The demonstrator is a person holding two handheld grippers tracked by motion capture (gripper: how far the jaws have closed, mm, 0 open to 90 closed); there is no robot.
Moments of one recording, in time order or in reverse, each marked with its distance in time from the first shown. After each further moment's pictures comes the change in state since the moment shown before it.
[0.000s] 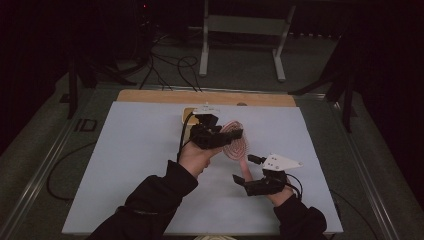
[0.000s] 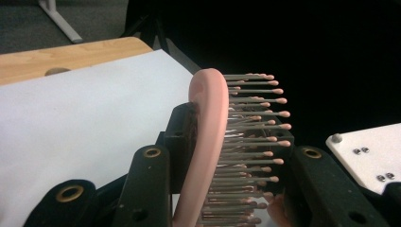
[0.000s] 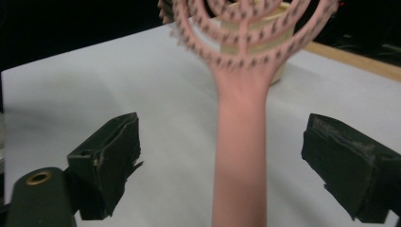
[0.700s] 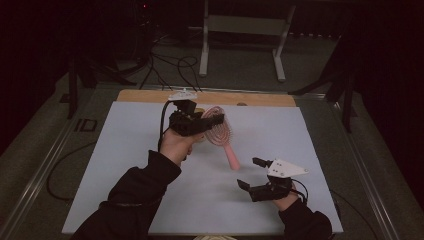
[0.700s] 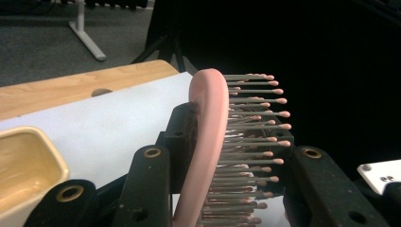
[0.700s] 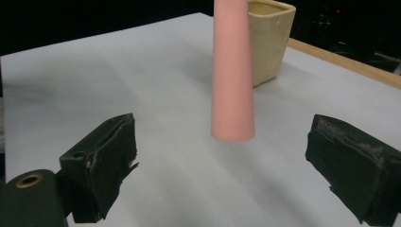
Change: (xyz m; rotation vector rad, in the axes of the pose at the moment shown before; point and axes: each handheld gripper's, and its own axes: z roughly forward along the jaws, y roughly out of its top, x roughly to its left) left arm 0.031 0.020 -0.040 -0.065 0.057 -0.010; right arm 0.004 -0.008 -0.014 -0.011 -0.023 -0.045
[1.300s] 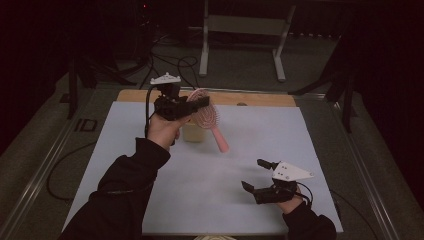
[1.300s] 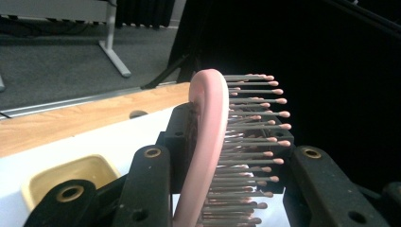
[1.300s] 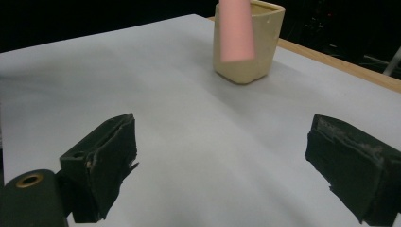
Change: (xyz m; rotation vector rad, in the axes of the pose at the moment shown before) left arm 0.030 0.027 -0.022 -0.065 0.083 -0.014; right arm -0.001 -0.006 -0.012 -0.007 -0.023 -0.008
